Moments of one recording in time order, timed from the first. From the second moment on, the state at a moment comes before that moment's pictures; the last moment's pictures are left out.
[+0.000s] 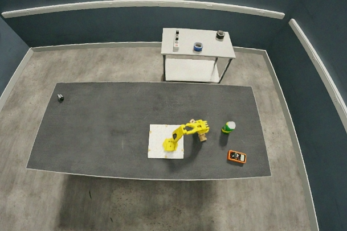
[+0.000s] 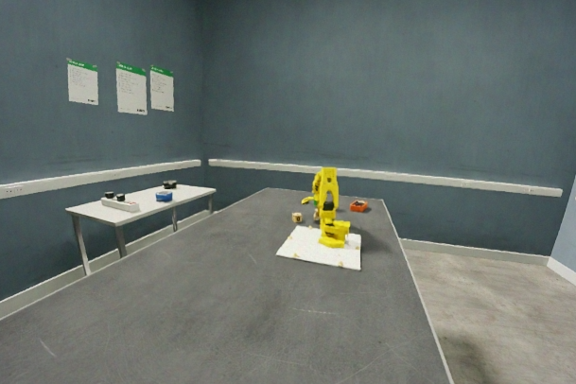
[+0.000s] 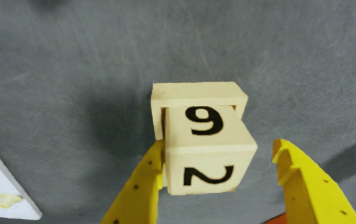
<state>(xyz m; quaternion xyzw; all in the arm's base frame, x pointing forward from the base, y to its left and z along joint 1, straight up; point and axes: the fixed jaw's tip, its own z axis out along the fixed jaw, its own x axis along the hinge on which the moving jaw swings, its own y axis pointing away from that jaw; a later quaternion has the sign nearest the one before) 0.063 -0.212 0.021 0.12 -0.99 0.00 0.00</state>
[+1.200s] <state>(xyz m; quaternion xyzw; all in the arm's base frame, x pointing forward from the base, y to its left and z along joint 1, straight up) 0.062 -0.209 0.069 0.12 -0.99 0.01 0.00</state>
